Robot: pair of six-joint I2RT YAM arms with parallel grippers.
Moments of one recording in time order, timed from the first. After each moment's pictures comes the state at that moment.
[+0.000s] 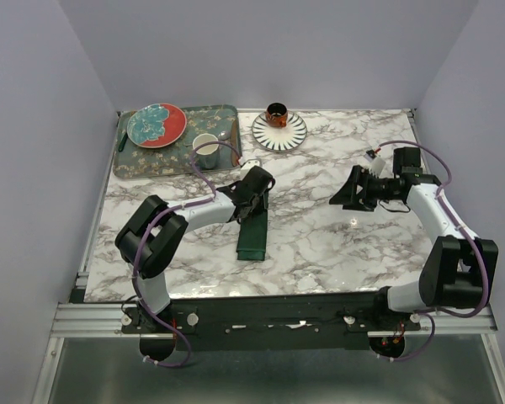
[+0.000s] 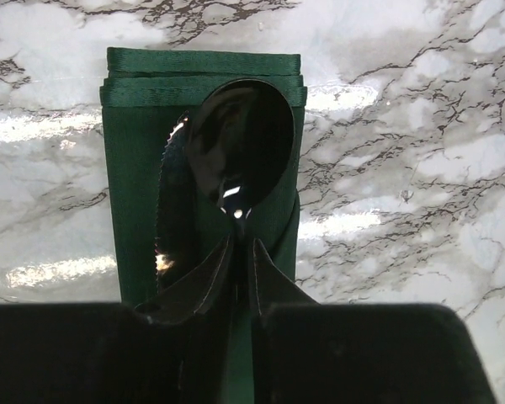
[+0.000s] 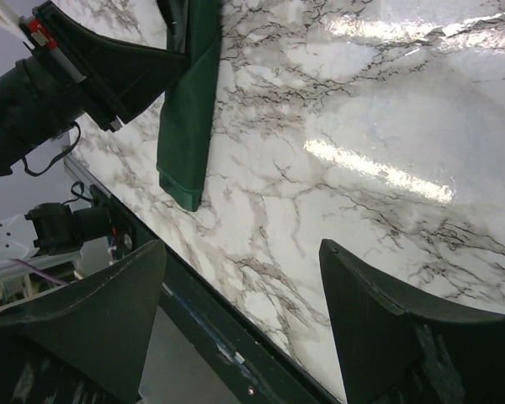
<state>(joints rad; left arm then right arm) -0.74 1.79 1.08 -0.17 -0.25 -0.68 -0.09 1.41 0.98 -0.65 -0.85 0.12</state>
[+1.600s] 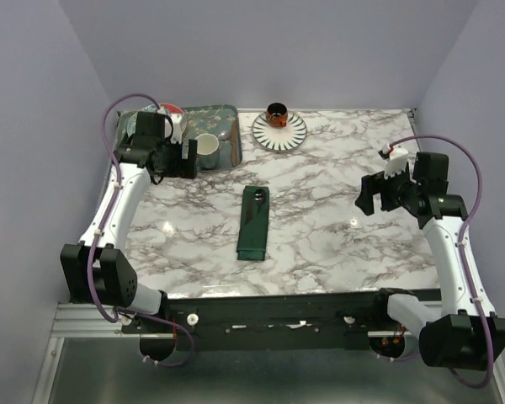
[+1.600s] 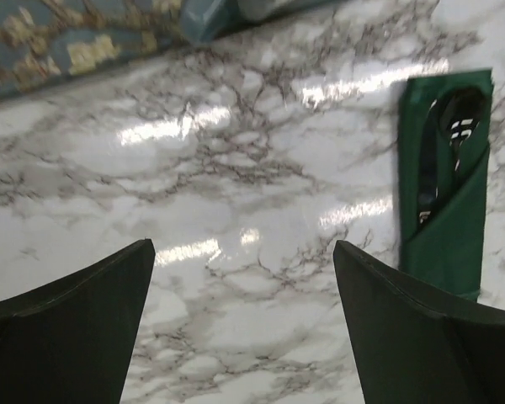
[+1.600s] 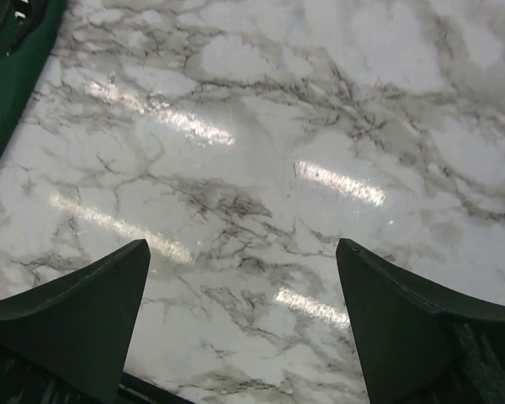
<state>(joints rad) -0.10 1.46 1.43 -0.77 0.14 -0.01 -0.09 1.04 1.02 -0.73 -0.43 -0.32</state>
